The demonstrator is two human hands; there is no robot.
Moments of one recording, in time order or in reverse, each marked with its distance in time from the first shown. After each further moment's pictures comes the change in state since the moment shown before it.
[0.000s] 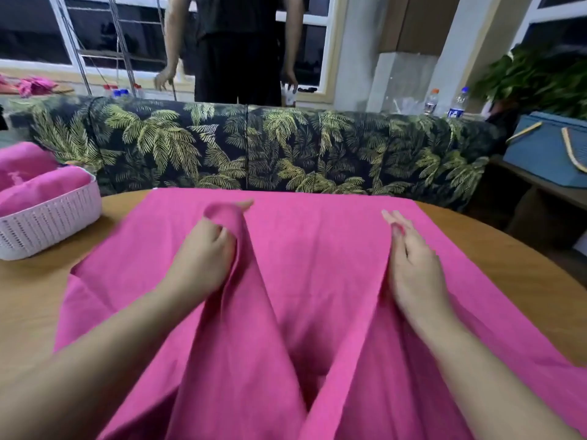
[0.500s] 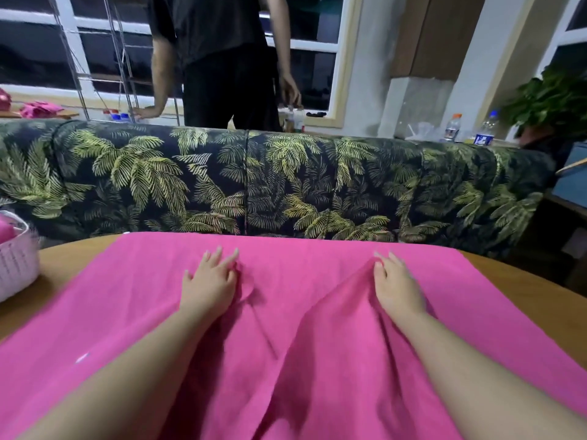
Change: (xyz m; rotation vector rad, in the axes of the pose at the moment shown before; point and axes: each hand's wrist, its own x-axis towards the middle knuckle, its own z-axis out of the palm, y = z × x) left_hand 0.173 -0.180 0.099 0.577 -0.201 -0.321; right_hand 0.193 0.149 0.143 -0.457 -0.192 0.194
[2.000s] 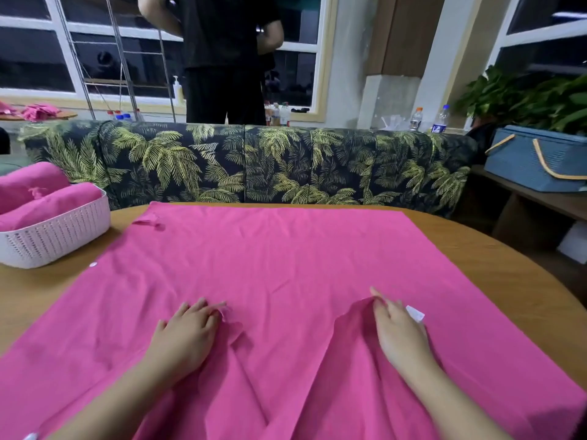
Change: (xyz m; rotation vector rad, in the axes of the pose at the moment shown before) left_hand -0.285 -0.032 -0.050 0.026 -0.208 0.081; right_hand -0.295 0.025 -0.096 0.131 -0.110 0.100
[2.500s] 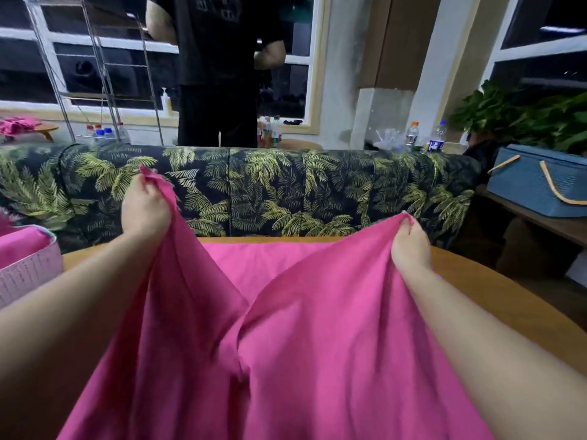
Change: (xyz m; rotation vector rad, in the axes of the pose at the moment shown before) left_hand 0.211 0.041 -0.177 -0.639 0.845 -0.175; right_hand 0.228 -0.070 -0.071 0.382 0.400 0.098
